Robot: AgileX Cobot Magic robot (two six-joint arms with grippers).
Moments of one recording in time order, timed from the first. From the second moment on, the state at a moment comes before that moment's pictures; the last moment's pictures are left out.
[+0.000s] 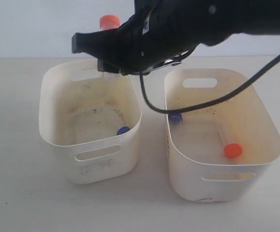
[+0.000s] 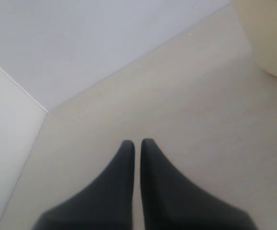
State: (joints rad) left arm -0.01 0.00 0.00 0.34 0.33 0.21; right arm 0.67 1.65 -1.26 0.00 0.35 0.50
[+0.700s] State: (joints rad) left arm -0.01 0.00 0.00 0.34 0.33 0.21; right arm 0.70 1.76 -1.34 0.00 0.43 0.40
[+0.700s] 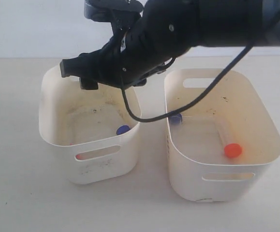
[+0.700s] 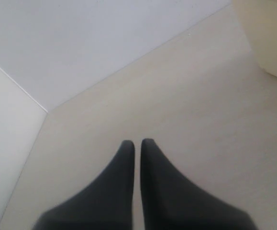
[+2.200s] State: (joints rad) left arm -0.01 0.00 0.00 0.34 0.33 0.21; right arm 0.33 1.75 -1.22 0.28 0.88 0.17
